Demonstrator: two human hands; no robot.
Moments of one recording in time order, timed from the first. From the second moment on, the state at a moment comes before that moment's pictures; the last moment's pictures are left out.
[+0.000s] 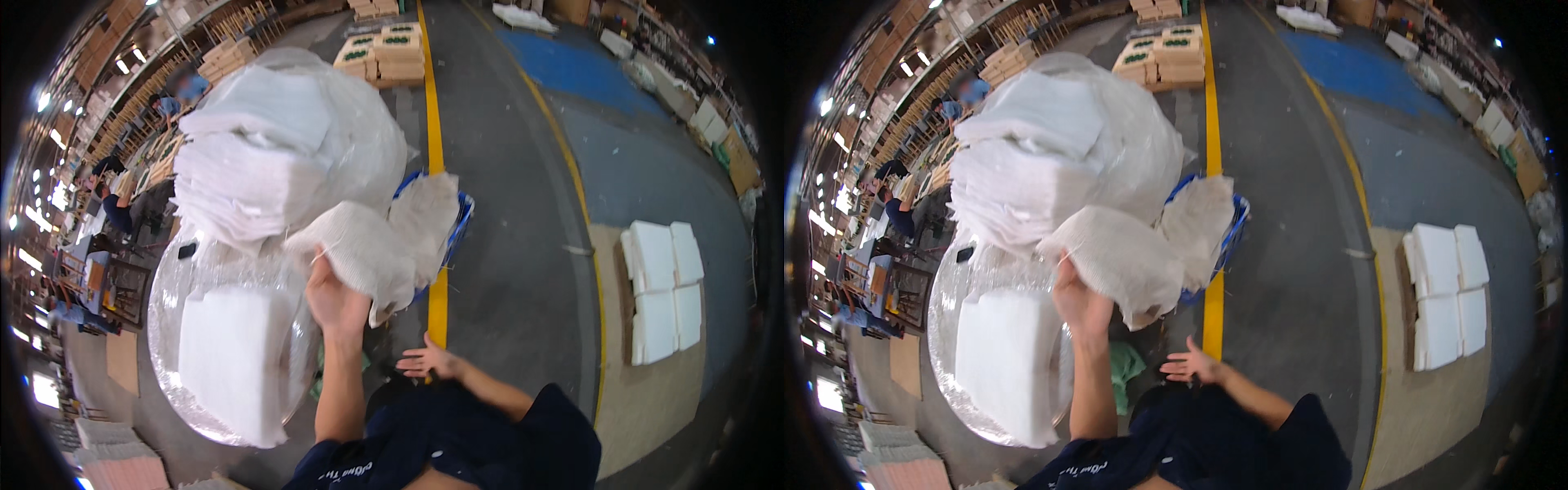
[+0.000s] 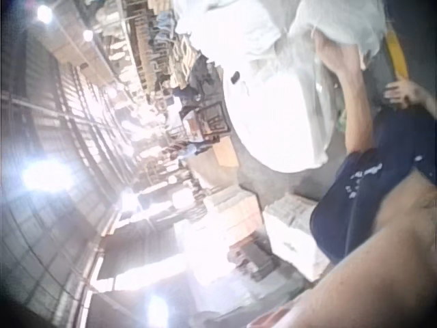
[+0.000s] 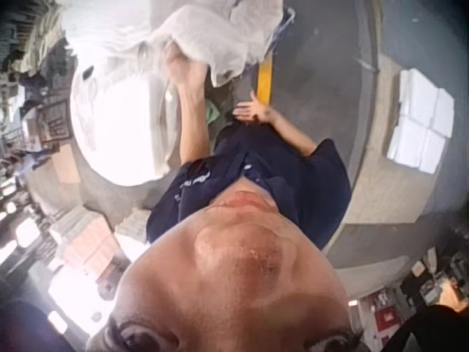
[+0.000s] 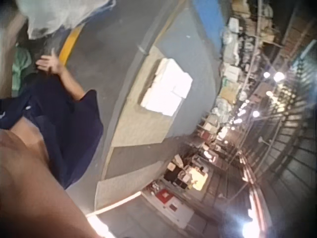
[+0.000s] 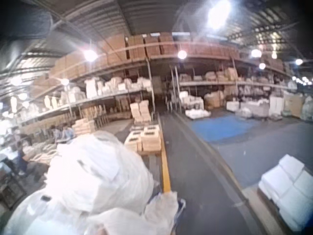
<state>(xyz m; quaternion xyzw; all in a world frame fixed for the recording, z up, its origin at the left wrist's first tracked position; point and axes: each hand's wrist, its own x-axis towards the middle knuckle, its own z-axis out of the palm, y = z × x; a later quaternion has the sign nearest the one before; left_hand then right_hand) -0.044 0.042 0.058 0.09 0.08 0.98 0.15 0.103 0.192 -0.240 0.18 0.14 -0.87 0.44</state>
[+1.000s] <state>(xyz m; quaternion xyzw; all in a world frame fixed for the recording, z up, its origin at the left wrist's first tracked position) 0.190 -0.142 0.039 -0.18 0.17 0.90 -0.37 -0.070 0.231 -0.014 0.12 0.33 -0.94 0.03</state>
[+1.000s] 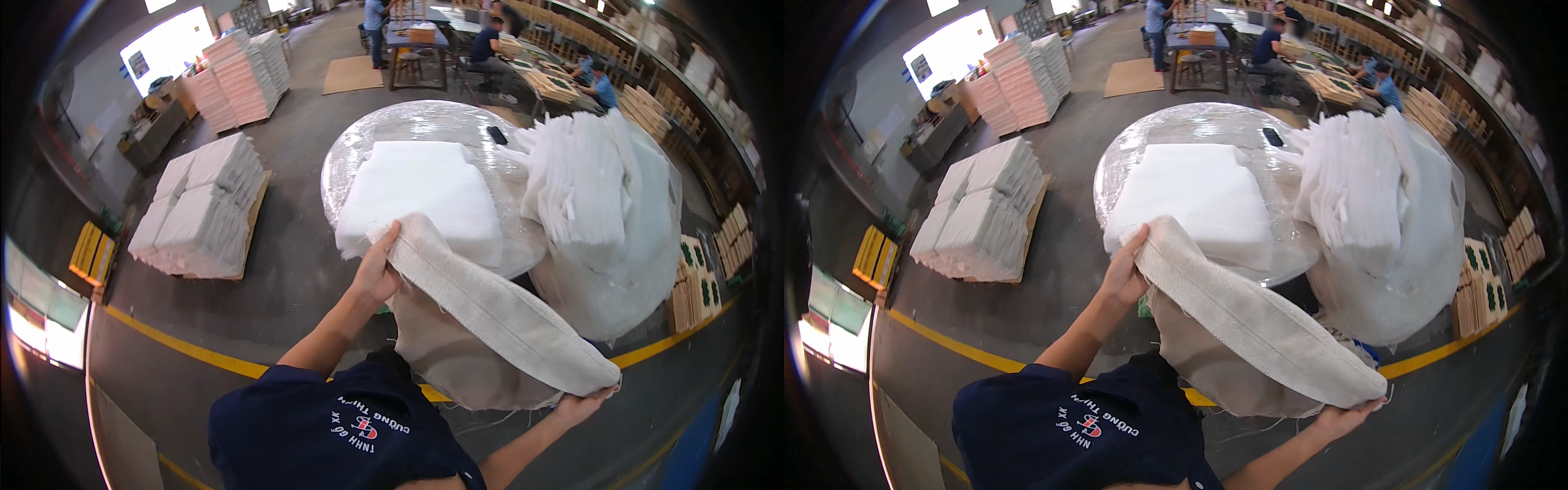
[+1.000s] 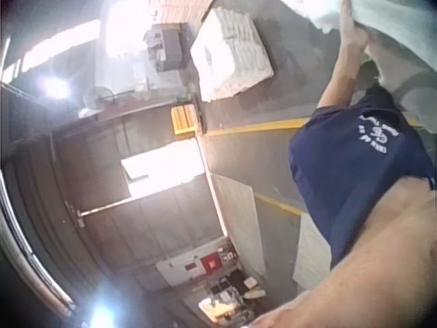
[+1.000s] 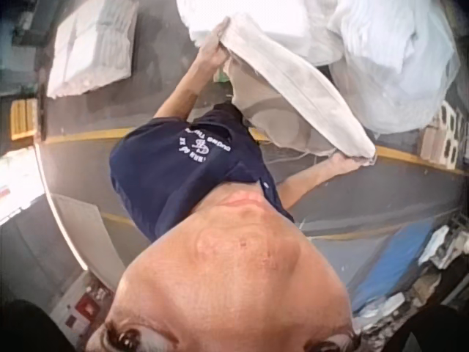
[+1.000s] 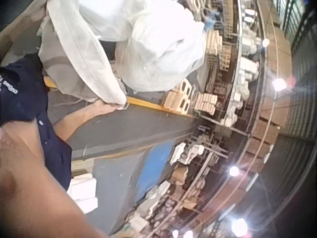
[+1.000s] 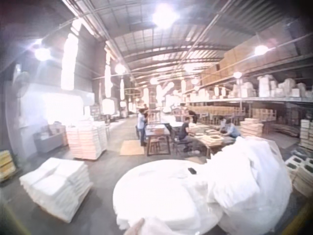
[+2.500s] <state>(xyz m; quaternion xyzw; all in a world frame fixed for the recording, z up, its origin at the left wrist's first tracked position) 0.220 -0.380 -0.155 -0.64 0.38 0.58 -0.34 -0.240 -0.159 -0.233 -0.10 0.69 -0.57 0.43</state>
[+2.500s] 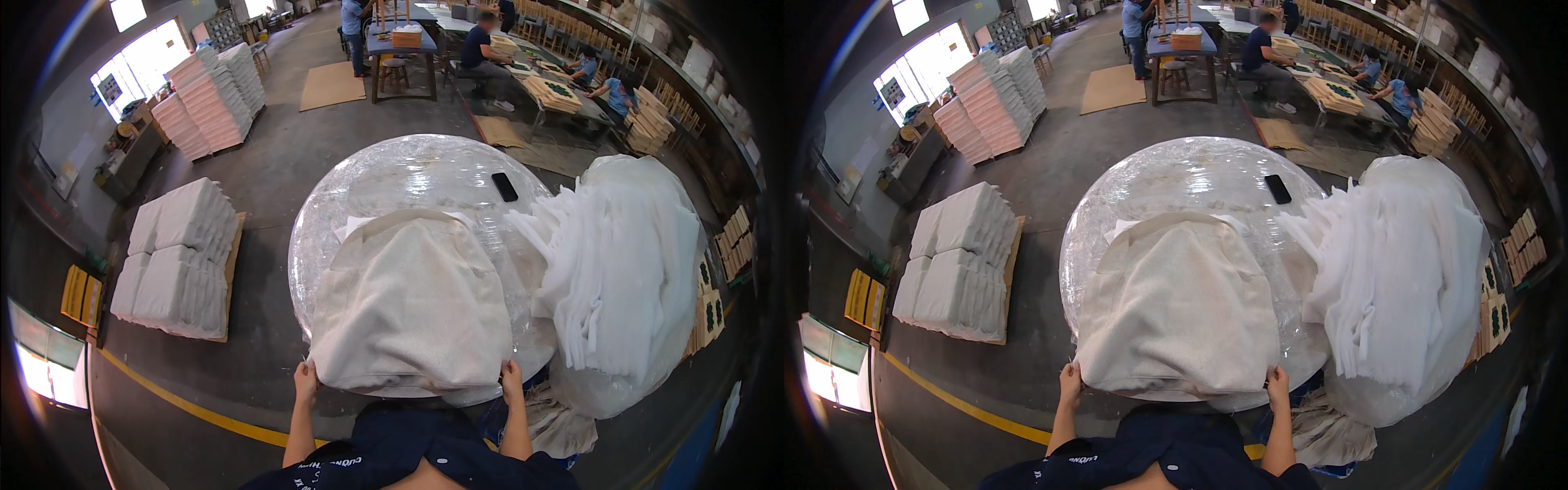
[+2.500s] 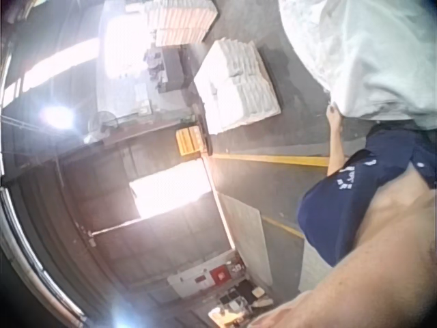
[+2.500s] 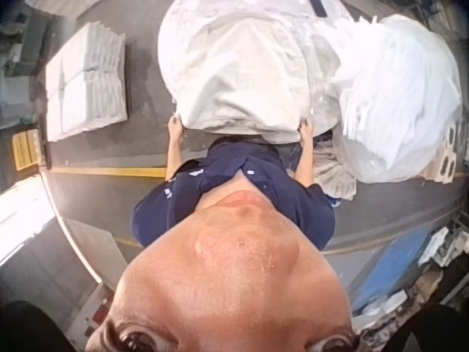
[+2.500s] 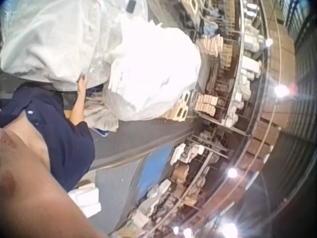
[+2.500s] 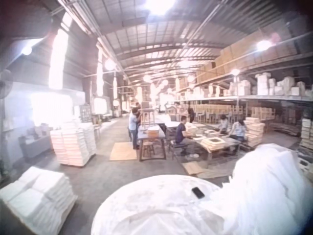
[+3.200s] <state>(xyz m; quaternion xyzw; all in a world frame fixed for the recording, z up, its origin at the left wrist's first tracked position) 0.249 -0.434 -0.112 -0.47 0.34 0.73 -0.36 -0.281 -0.201 -0.160 -0.07 0.73 -0.56 0.39</state>
